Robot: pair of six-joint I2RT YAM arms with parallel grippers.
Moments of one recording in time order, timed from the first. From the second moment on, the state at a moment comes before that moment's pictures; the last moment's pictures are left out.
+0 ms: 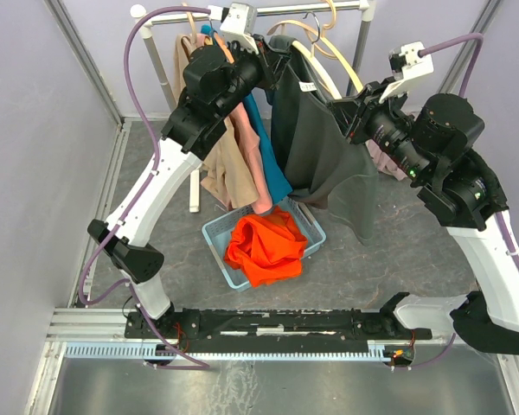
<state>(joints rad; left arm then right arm) -0.64 1.76 2.15 -0.20 0.04 -0.24 0.66 1.24 1.89 -0.60 0.12 0.20</state>
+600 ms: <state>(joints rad) -0.66 1.76 2.23 -0.21 0.14 -0.29 0.66 1.24 1.85 -0.54 0.17 0.20</state>
